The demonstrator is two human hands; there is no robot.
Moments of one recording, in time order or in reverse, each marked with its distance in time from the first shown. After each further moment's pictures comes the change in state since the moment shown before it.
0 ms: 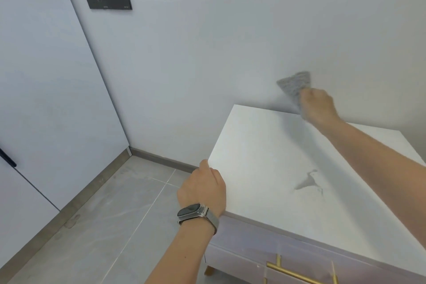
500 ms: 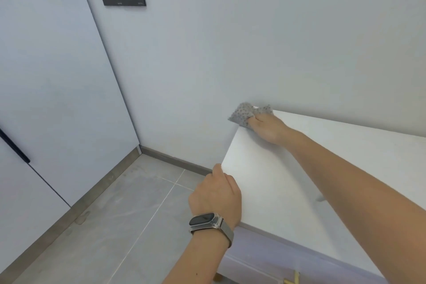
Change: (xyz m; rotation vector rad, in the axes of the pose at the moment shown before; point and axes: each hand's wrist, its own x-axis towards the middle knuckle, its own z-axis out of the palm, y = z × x) left_hand 0.002 0.001 0.001 0.019 -0.009 -0.007; right_hand -0.028 -0.028 0.107 -0.383 -0.555 -0.288
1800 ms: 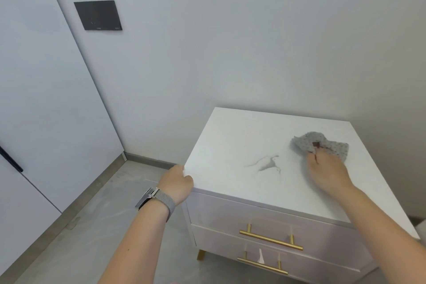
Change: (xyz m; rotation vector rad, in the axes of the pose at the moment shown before) left_hand -0.016 -0.025 -0.046 -0.249 -0.336 0.081; right_hand -0.204 0.140 -0.042 -0.026 0.409 0.337
